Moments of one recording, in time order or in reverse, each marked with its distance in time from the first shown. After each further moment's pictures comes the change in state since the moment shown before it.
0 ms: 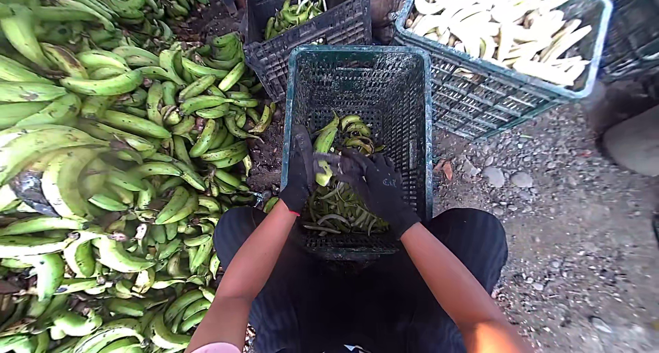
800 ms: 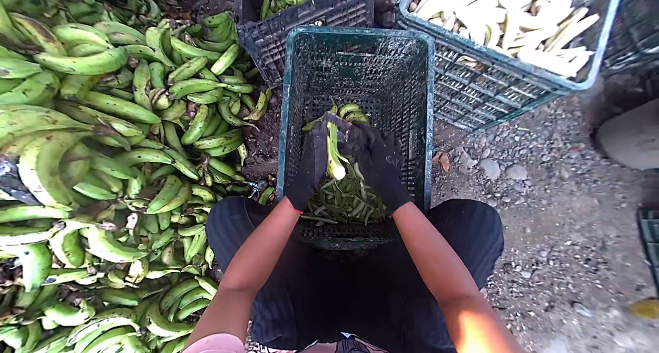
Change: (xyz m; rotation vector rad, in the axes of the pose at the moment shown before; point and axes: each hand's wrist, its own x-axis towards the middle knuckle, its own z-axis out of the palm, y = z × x) left_hand -0.016 0.000 0.015 0.125 -0.110 0.148; right_hand 0.022 -0.001 0.002 0.052 0.071 0.218
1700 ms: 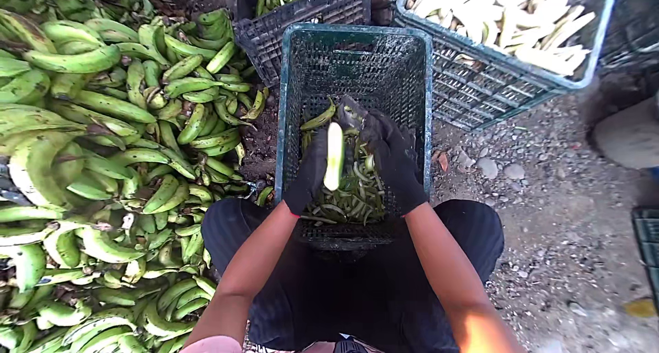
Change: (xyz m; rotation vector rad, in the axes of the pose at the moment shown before) left_hand -0.007 -0.008 -0.002 -0.212 -0.160 -0.164; right_hand 0.010 0.016 -0.019 0.136 0.048 -0.015
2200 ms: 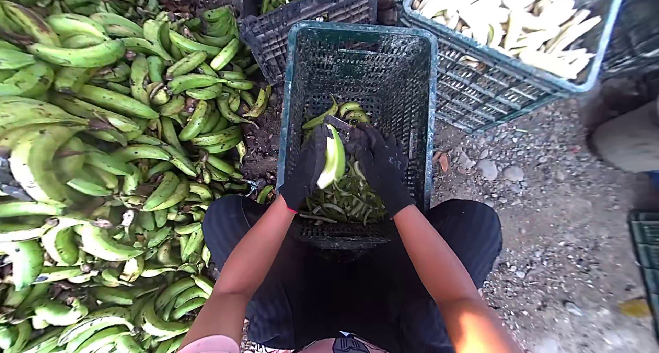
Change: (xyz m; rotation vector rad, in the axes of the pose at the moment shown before) left_hand 0.002 0.007 -0.010 0.265 0.112 -0.057; right_hand -0.012 -0.014 0.020 -0.194 -0.025 0.001
